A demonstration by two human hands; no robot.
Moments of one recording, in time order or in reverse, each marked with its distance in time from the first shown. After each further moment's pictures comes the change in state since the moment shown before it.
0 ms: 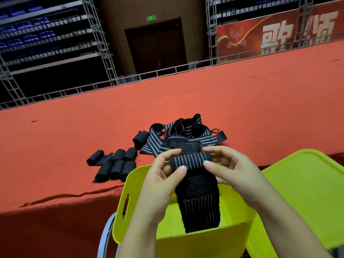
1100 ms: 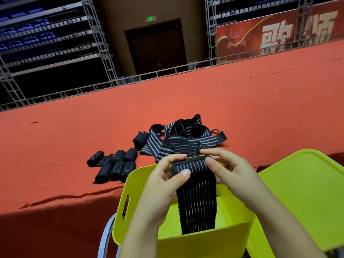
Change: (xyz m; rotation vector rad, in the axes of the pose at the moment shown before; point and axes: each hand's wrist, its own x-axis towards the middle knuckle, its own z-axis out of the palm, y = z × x) left_hand 0.001 -0.004 0.000 -0.079 -0.024 -0.077; right_hand 0.002 0.008 0.001 -0.119 0.014 -0.125
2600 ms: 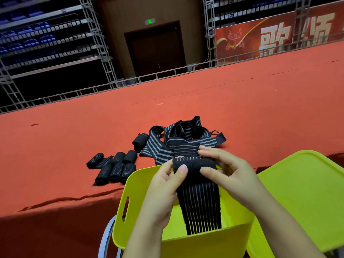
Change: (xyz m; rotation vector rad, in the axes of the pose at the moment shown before) left_hand 0.001 -0.001 0.008 0.035 -0.049 -0.018; right_hand 0.001 0.007 -0.003 -0.054 -0.018 -0.185
